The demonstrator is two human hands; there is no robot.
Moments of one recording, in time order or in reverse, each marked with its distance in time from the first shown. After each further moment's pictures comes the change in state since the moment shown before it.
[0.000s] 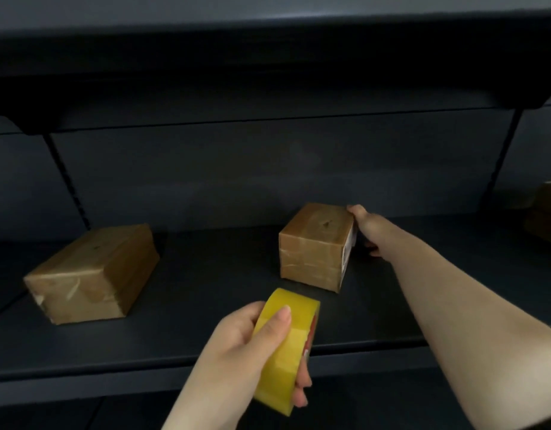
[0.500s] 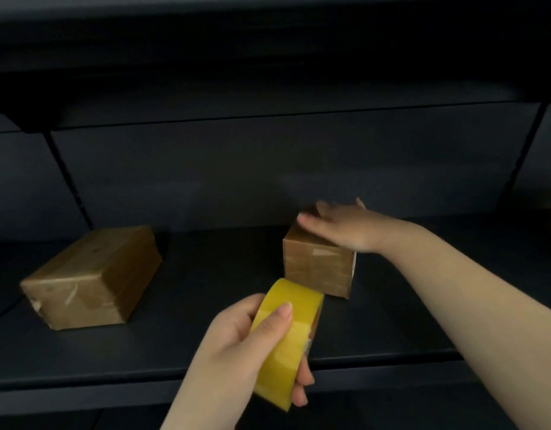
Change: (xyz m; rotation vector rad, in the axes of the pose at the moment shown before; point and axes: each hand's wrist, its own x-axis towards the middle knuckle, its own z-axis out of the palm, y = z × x) left_hand 0.010 0.007 -0.008 -0.009 -0.017 0.088; right_hand -0.040 -0.030 0.017 -0.953 -0.220 -0.708
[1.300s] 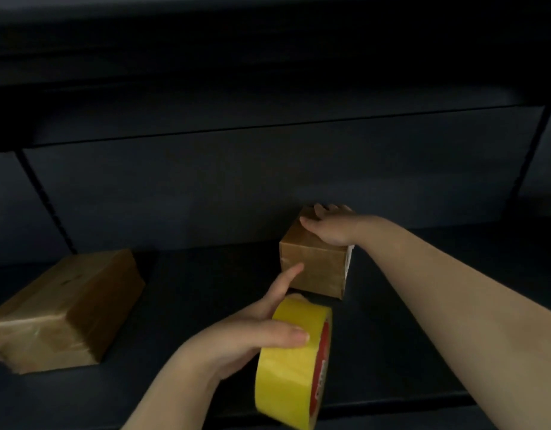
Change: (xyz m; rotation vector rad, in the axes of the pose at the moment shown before) left_hand 0.093 -0.008 -0.022 0.174 -0.519 -0.164; right_hand 0.066 0.026 -0.001 -0.009 -0.089 0.176
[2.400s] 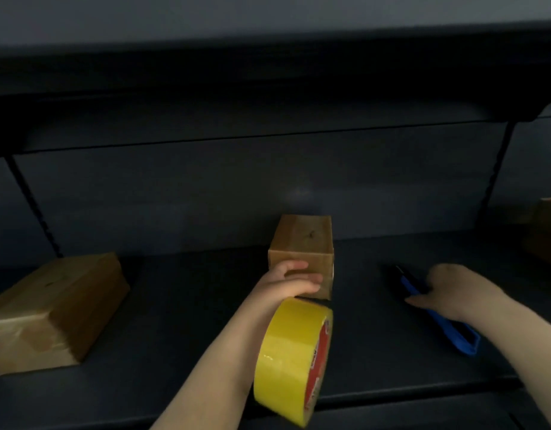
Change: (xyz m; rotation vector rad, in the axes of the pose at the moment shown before) left_hand 0.072 0.018 0.024 -0.008 0.483 -0.097; right_hand -0.119 0.130 0.025 -0.022 0.037 0.443
